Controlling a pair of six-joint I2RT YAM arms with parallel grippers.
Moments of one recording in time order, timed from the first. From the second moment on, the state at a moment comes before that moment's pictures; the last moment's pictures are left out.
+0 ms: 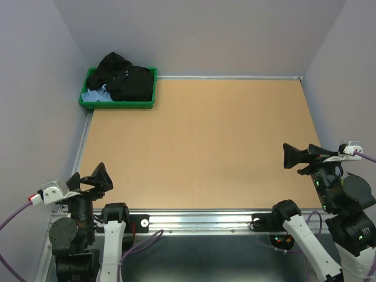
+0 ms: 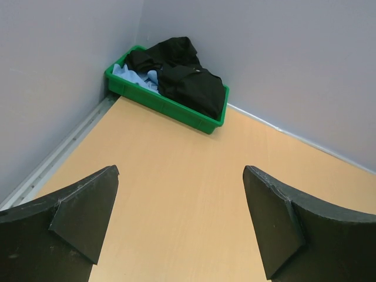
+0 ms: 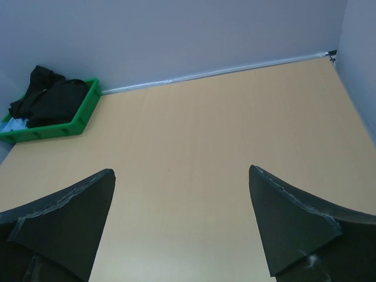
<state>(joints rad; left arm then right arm) 0.06 0.03 1.01 -0.90 -0.18 -0.35 0.35 0.26 1.00 -0.71 0.28 0.27</state>
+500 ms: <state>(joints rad) 0.06 0.26 0.97 -0.79 -0.14 -0.42 0.35 0.27 1.00 -0.71 0.29 0.27</state>
